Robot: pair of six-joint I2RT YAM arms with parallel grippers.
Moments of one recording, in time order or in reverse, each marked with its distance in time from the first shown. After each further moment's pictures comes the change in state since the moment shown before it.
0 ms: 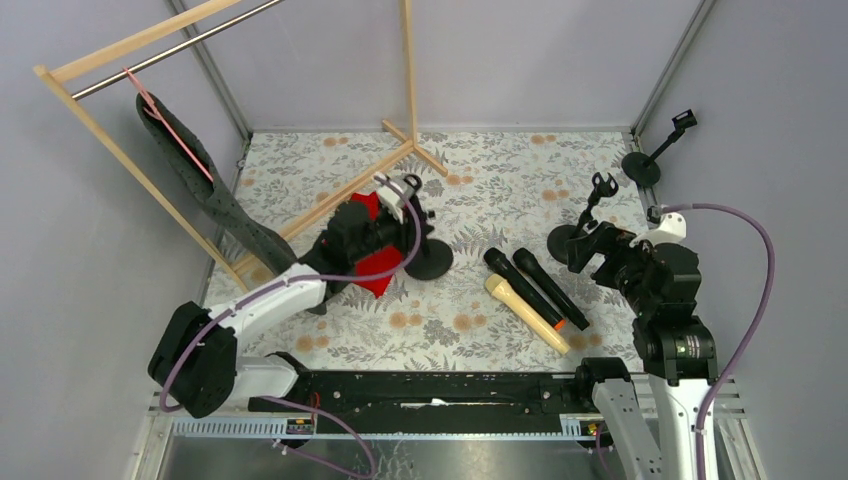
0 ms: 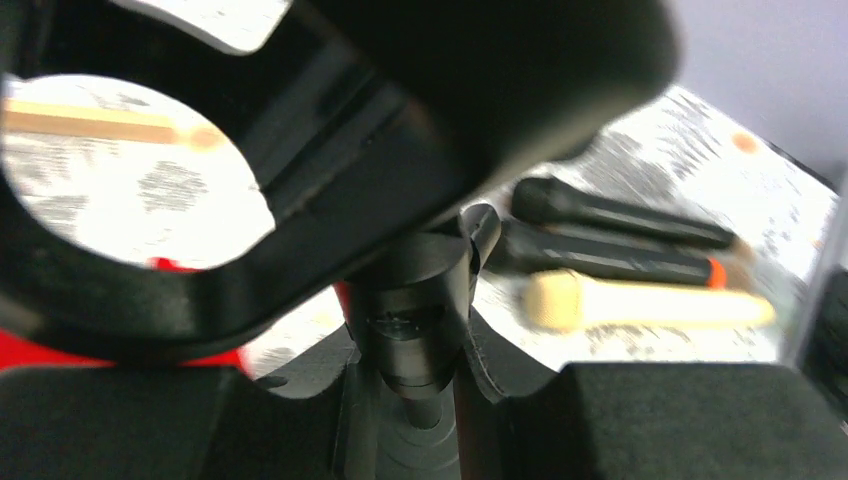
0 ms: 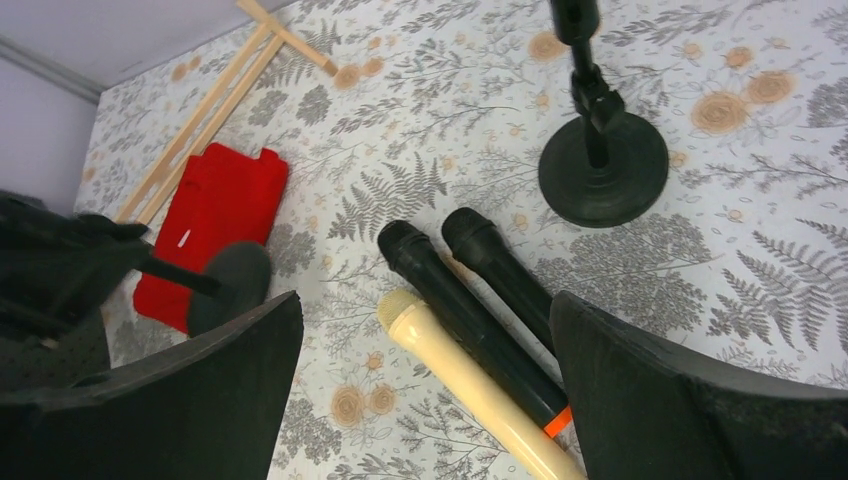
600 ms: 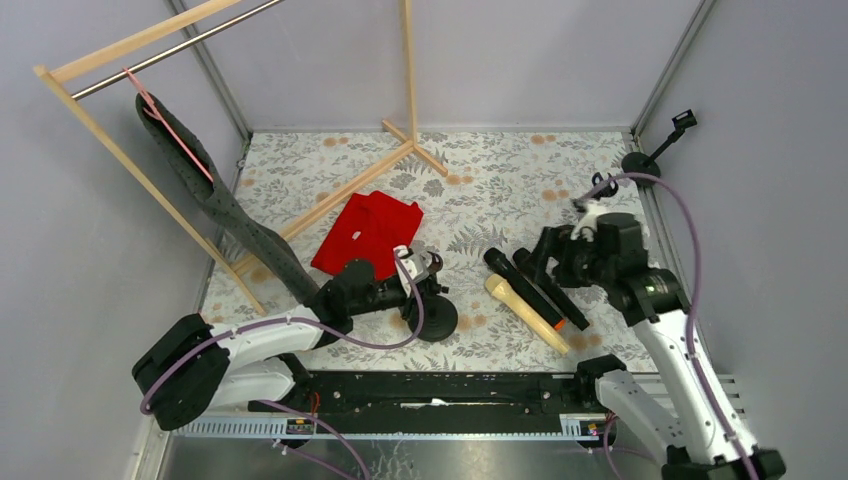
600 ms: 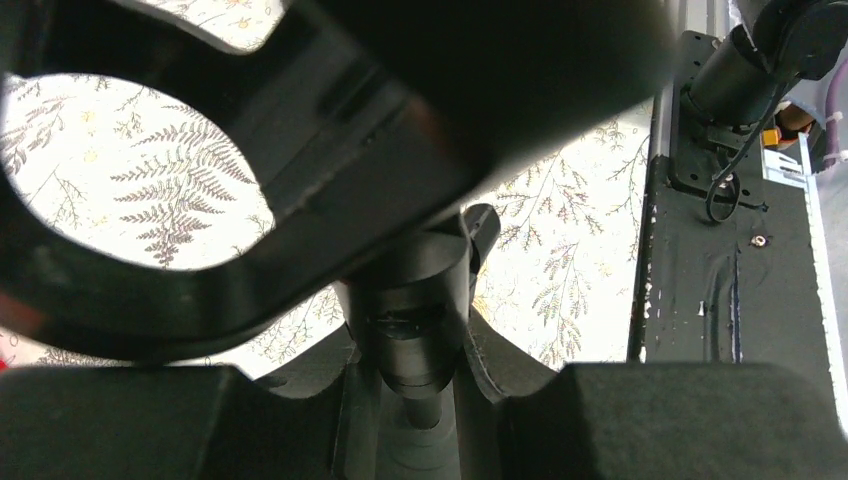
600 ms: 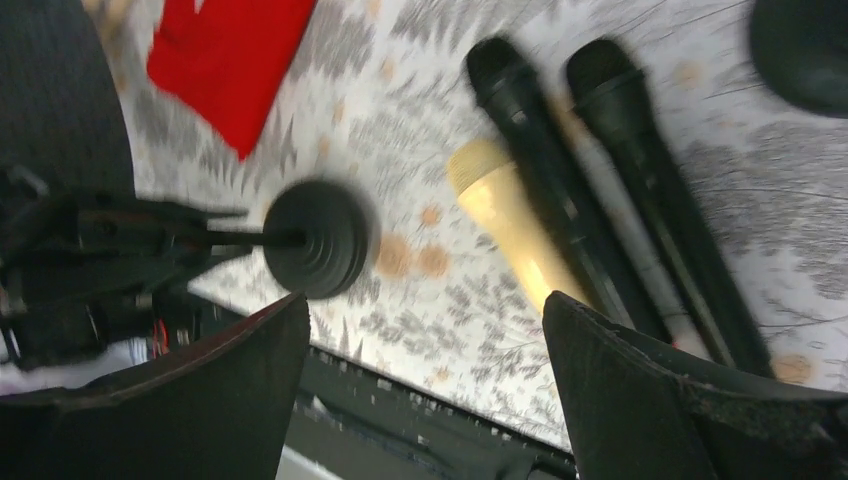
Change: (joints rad) left arm -0.245 -0.122 -0.377 0.218 0.159 0.143; right arm 0.135 0.255 -0.007 -0.056 -0.244 -0.035
